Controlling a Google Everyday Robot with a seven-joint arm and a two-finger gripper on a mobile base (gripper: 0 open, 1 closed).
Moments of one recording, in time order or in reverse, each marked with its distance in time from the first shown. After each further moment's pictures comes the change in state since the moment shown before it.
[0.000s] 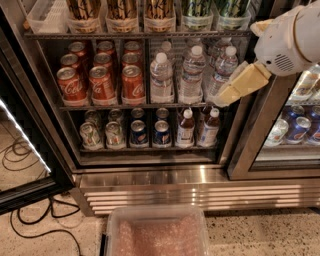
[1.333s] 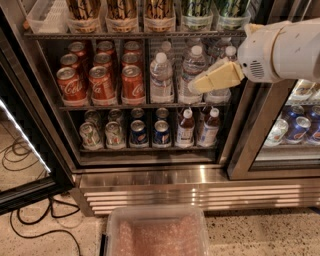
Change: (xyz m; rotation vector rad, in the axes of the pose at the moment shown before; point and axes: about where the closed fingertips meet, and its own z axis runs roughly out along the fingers) arm -0.033 -0.004 0.025 0.129 -0.223 0.193
